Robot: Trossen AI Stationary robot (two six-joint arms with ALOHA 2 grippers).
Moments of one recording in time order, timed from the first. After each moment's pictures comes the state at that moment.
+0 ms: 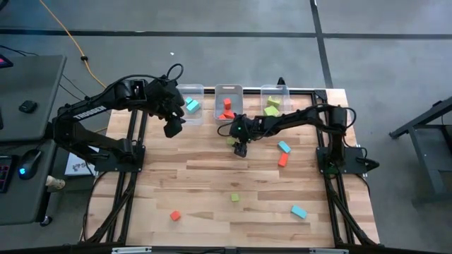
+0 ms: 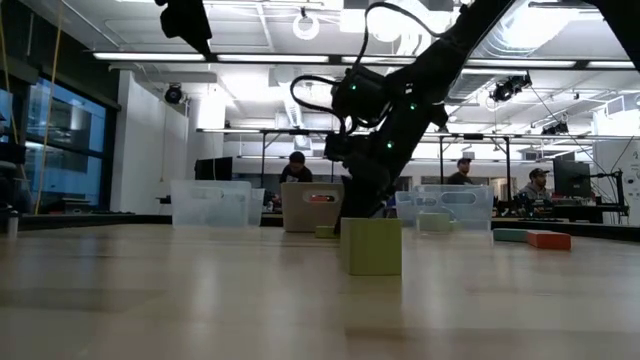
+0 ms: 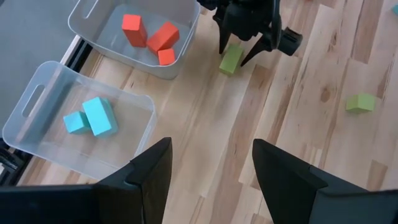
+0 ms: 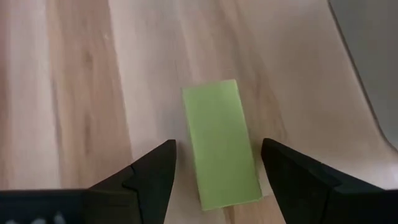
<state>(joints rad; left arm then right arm) 0.42 1.22 1.44 -1.22 -0.02 -0.07 -0.23 1.94 1.10 -0.15 -0.07 0.02</state>
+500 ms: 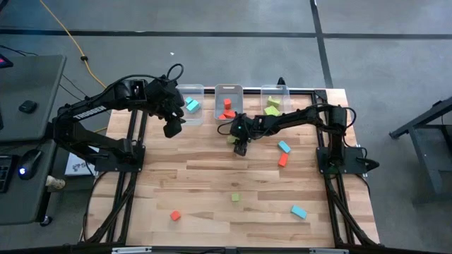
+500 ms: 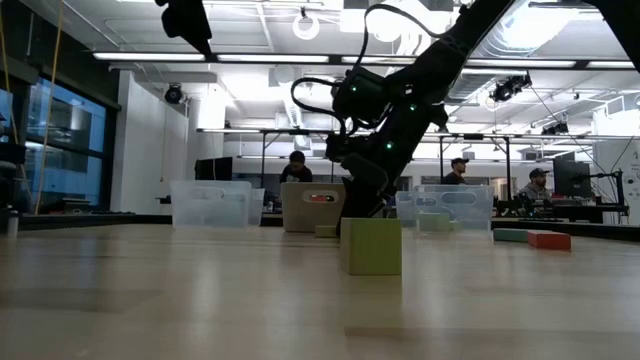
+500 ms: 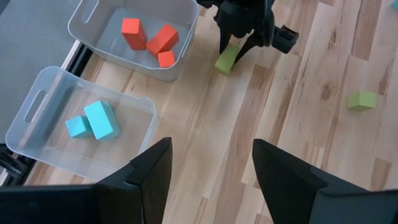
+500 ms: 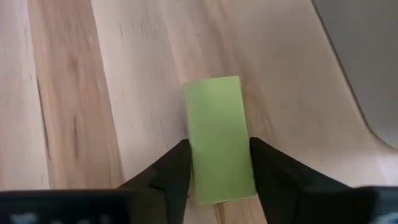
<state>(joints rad) 0.42 1.22 1.44 -1.22 -0.02 -0.05 -0.23 1.94 1.10 -0.17 -0.07 0.06</state>
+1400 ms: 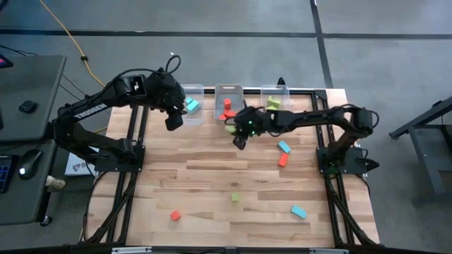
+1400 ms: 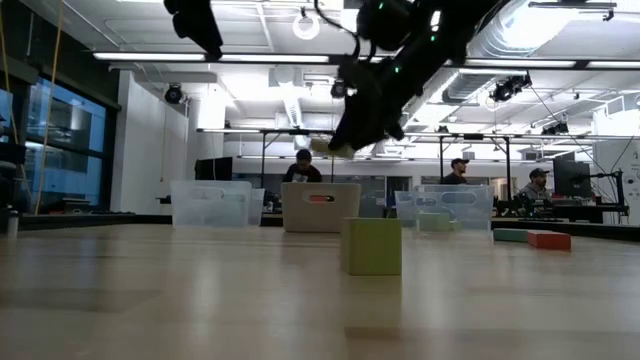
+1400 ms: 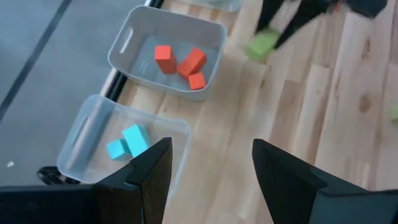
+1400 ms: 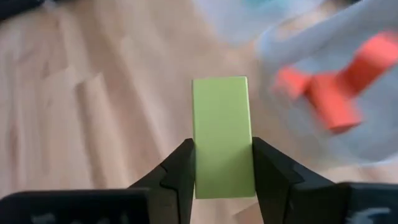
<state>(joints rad) 0.50 1.23 1.44 -1.14 -0.06 0.10 -0.19 1.65 1.10 -0.19 0.07 0.26</state>
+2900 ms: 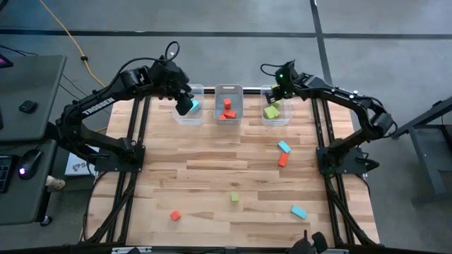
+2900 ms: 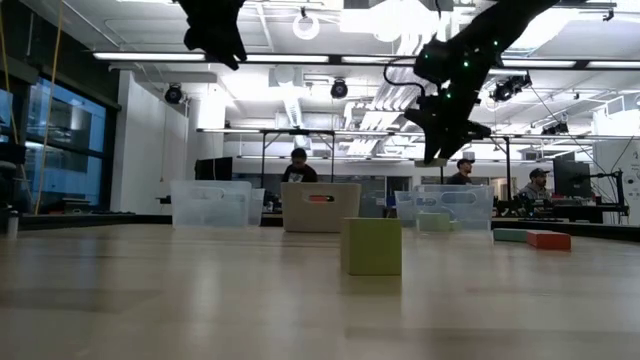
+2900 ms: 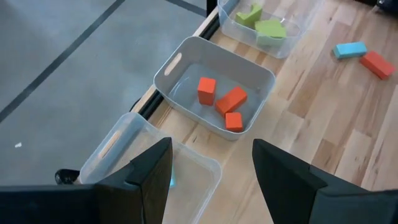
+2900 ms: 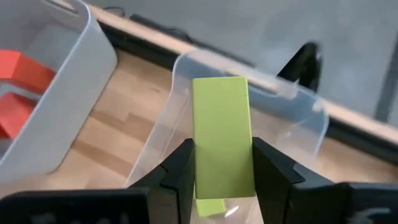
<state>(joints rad) 0.63 1.29 1.44 -0.97 -0.09 0.00 -0.78 1.48 1.10 -0.61 0.14 0.31</state>
